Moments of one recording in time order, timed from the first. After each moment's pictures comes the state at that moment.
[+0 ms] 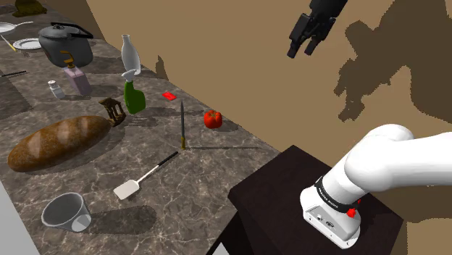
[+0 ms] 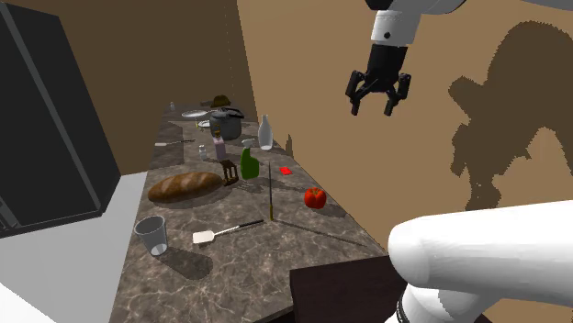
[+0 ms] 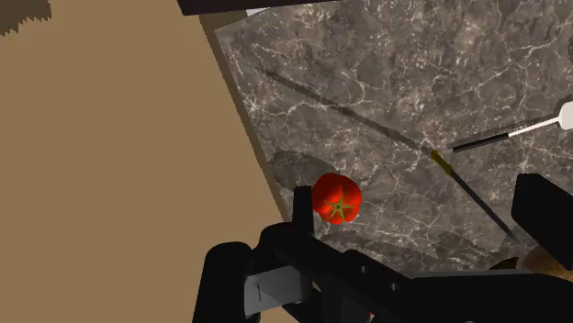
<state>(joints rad) -0.01 -0.79 0.03 -2.28 0.08 1.57 0.02</state>
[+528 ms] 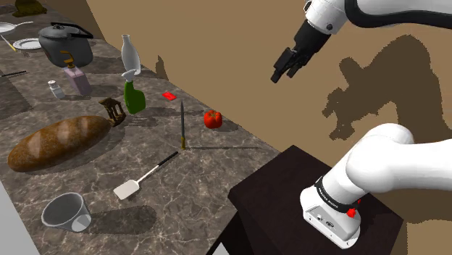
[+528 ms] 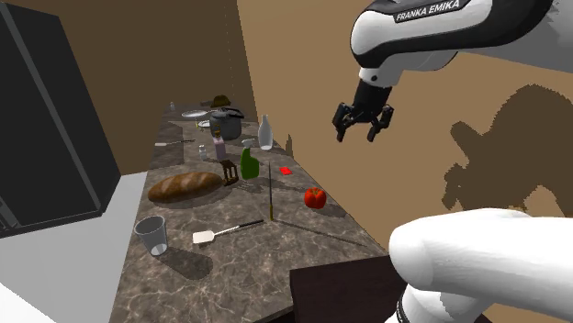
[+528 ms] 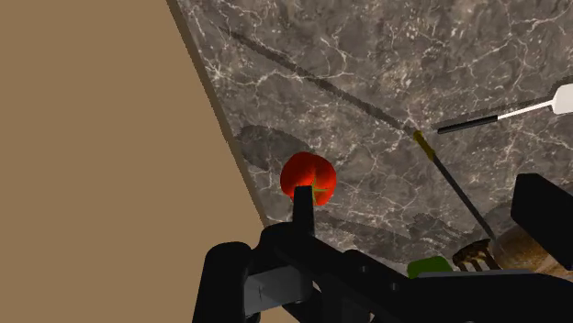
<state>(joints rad) 0.03 -0.93 0.06 -2.59 0.13 1.88 -0.01</state>
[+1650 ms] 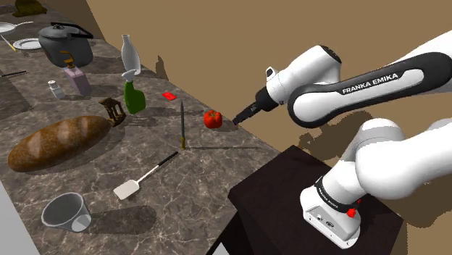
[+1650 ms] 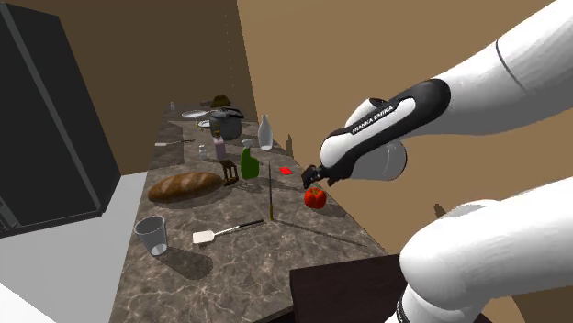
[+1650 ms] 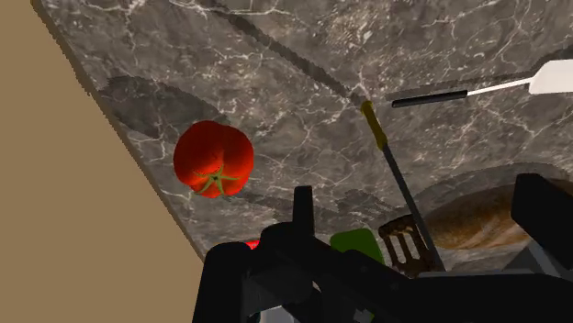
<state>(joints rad) 0.37 -0.65 0.00 -3.04 0.34 2.90 -0.16</state>
